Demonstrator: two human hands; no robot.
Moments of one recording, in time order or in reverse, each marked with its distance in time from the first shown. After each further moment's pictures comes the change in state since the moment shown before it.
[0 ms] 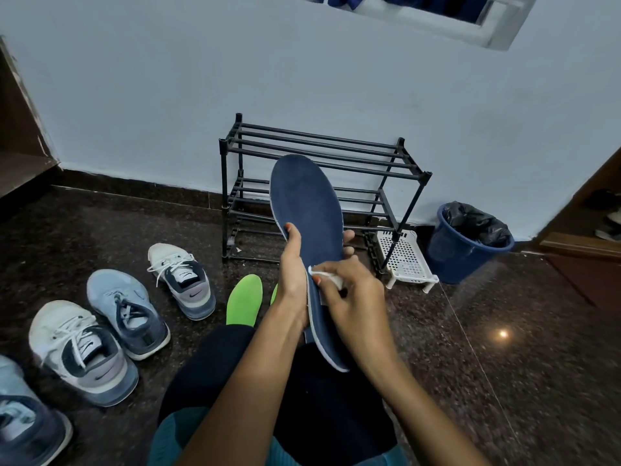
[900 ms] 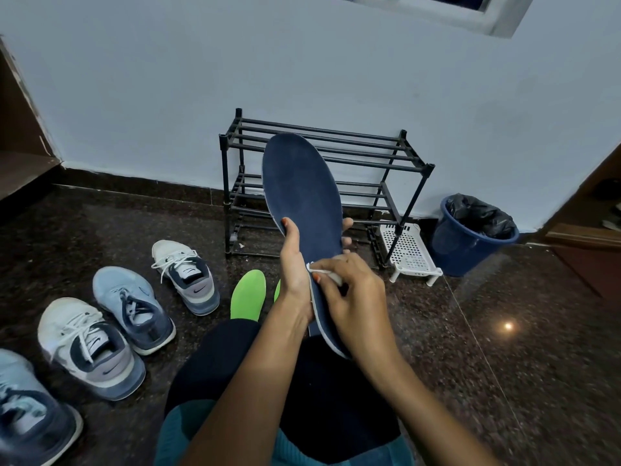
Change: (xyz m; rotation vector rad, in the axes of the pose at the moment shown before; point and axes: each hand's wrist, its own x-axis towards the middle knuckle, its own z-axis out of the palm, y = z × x) left_hand 0.001 -0.004 -0.001 0.002 0.006 0.092; right_hand -0.006 0.000 0.002 -0.024 0.032 -0.102
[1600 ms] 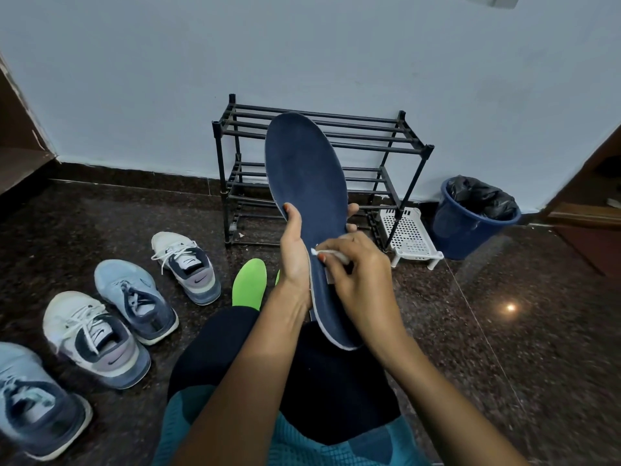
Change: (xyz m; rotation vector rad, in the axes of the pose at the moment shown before) left_hand -0.002 -0.004 0.003 -0.018 -0.049 -0.008; right_hand 0.006 0.006 -0.008 -0.021 0.013 -0.005
